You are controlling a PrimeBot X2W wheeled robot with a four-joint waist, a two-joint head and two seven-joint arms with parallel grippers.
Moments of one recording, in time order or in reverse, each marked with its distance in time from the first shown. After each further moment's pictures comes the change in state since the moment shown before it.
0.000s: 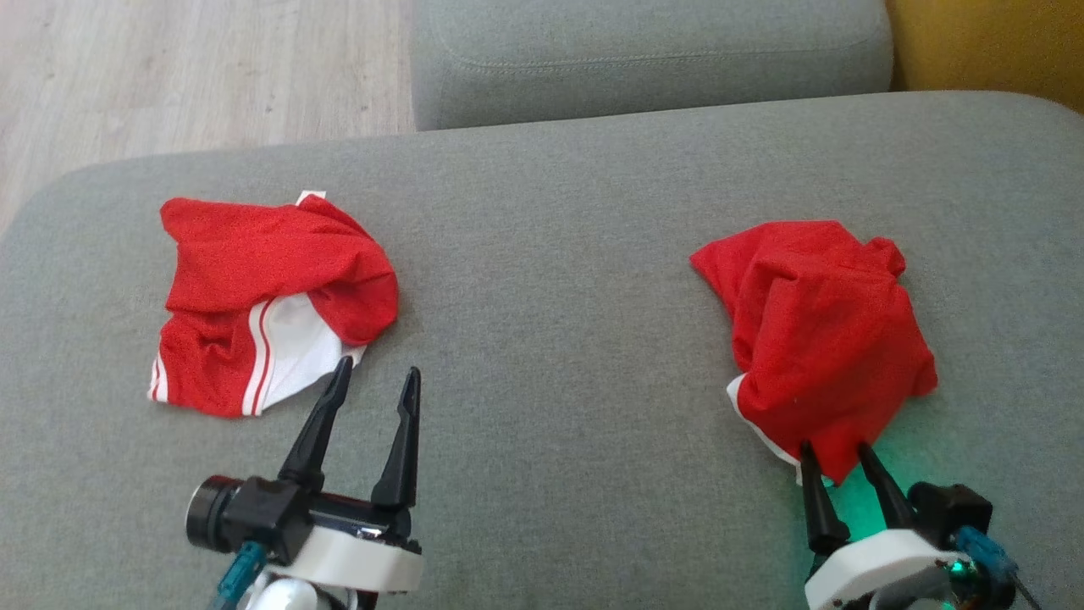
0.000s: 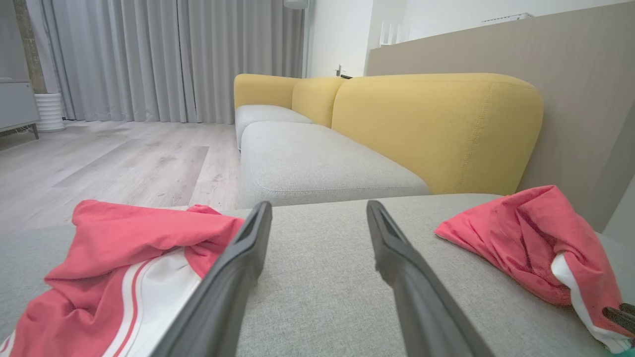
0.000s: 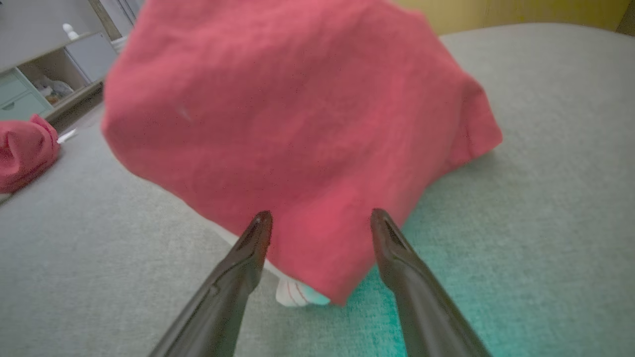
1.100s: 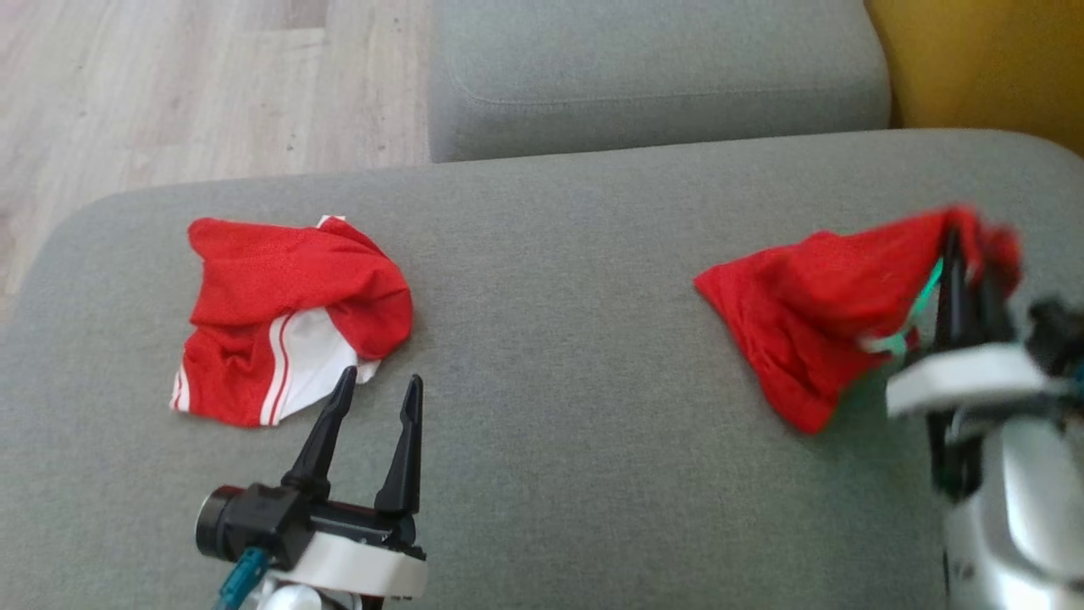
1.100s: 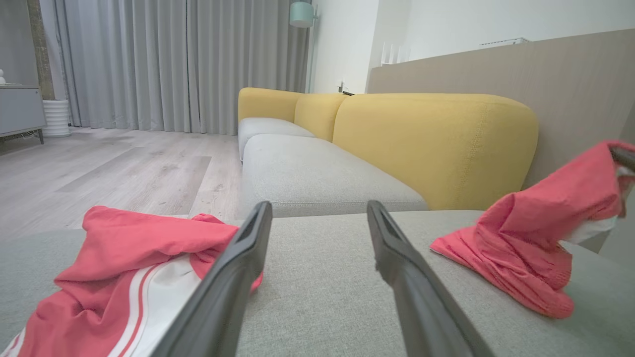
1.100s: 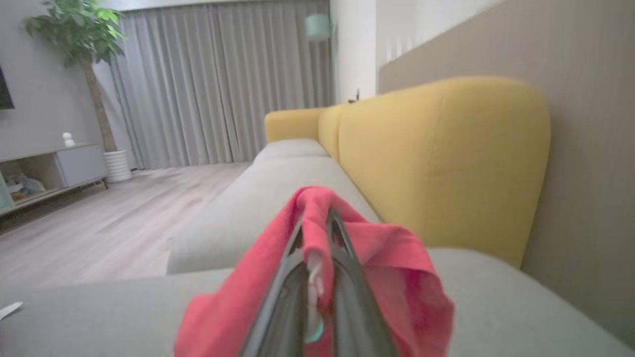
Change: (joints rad) left arm 0.024 -0.105 0.120 0.053 0.084 -0.114 0.000; right arm -0.245 0.000 -0.217 -0.130 -0.169 0.000 0.012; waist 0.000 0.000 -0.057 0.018
